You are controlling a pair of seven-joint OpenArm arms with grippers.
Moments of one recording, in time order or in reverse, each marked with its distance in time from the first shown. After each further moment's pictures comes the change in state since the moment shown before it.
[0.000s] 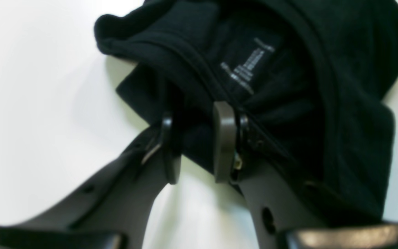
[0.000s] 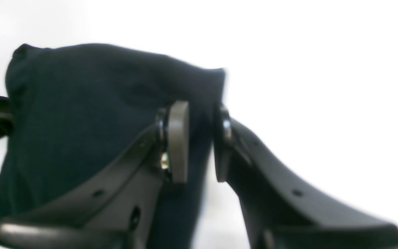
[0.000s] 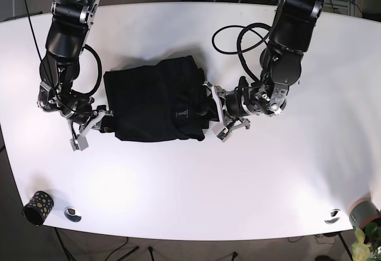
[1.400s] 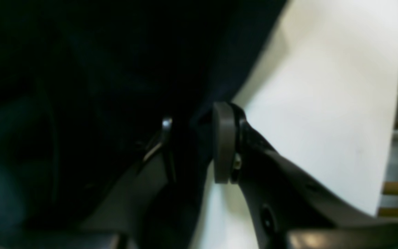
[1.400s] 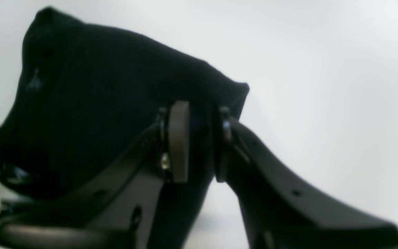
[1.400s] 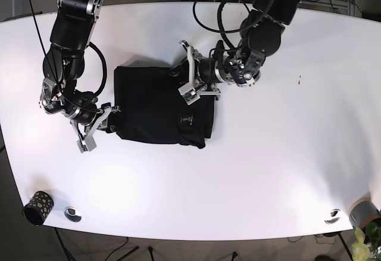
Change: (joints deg) left arm 10.5 3.3 7.5 9.9 4.7 -0.2 2.6; right arm -3.8 -2.4 -0.2 12.3 0.2 -0.2 -6.6
